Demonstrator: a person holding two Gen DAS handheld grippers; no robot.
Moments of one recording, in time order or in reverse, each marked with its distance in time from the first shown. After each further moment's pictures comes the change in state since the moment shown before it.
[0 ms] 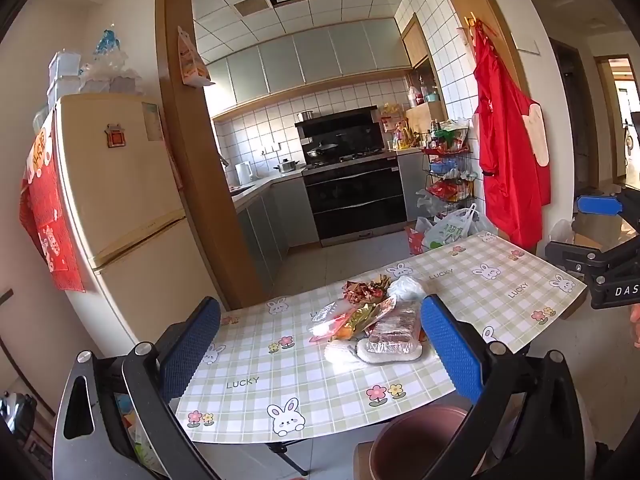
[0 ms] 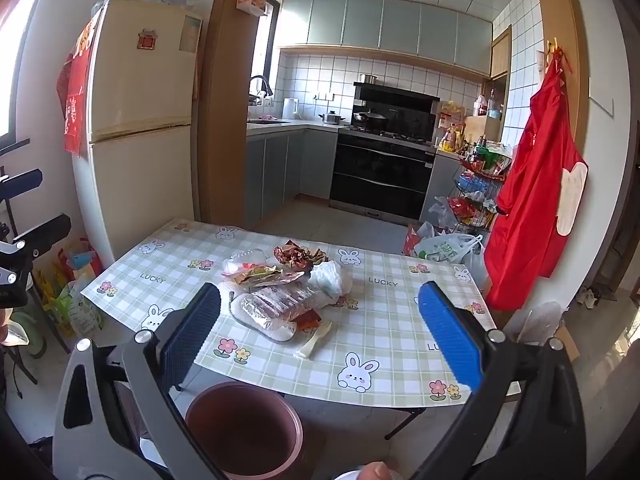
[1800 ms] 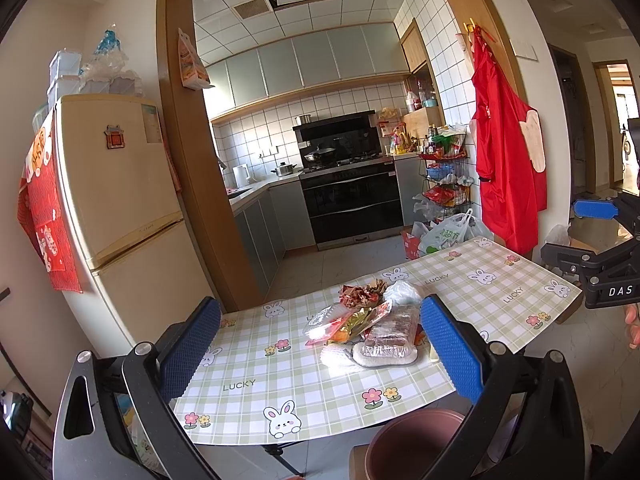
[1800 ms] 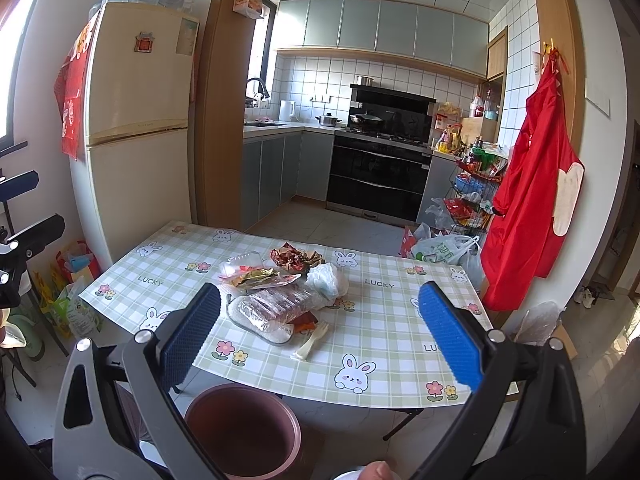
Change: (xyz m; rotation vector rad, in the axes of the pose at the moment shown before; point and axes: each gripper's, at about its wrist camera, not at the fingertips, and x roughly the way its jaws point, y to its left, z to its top) left arm -0.005 0.002 0.003 -0.004 -0.016 -0.009; right arm -0.002 -0.002 0.001 0.006 -0.007 -0.012
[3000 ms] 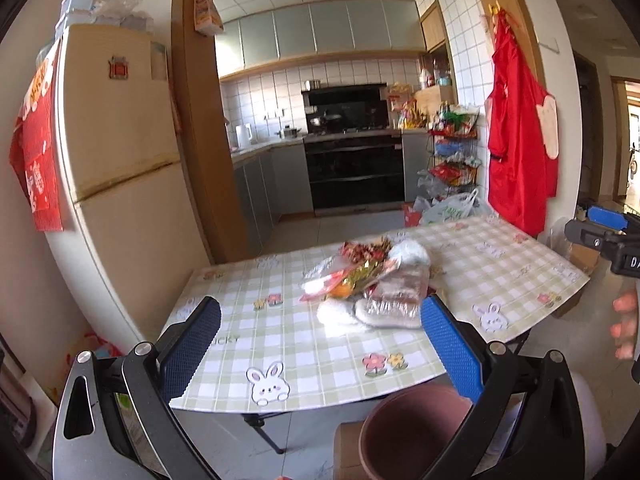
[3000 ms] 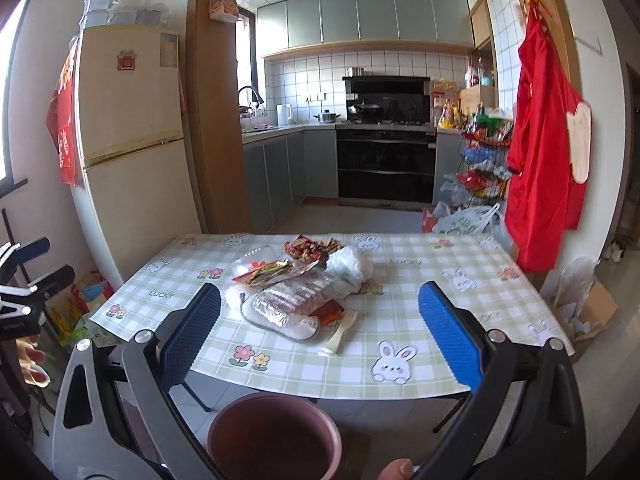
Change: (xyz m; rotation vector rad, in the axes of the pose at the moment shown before) left arm 0.063 0.022 -0.085 -0.096 0.121 -0.025; right arm 0.065 -0.007 -0.067 0.183 0.007 0.081
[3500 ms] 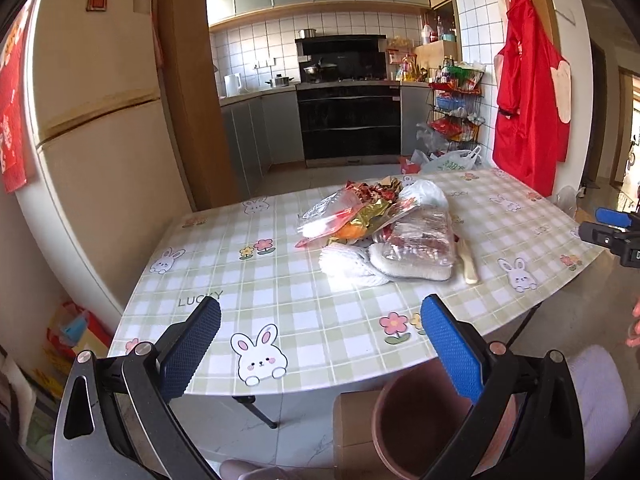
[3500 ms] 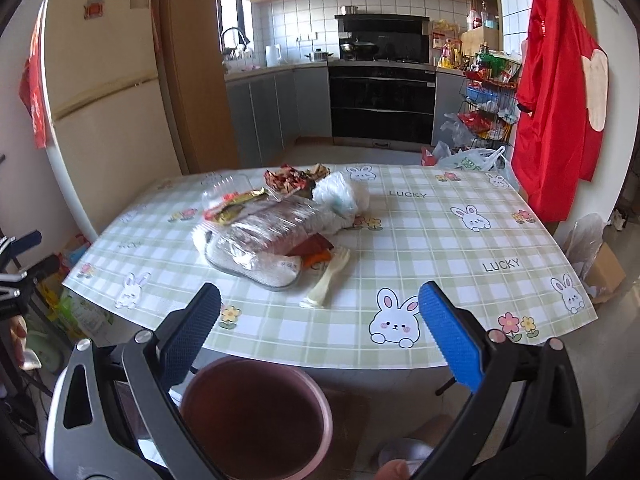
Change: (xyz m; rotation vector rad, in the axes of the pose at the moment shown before) left arm 0.114 0.027 -0.050 -0.002 0.161 -0.036; right arm 0.103 -0.023 -0.044 -0.016 0.208 -0.040
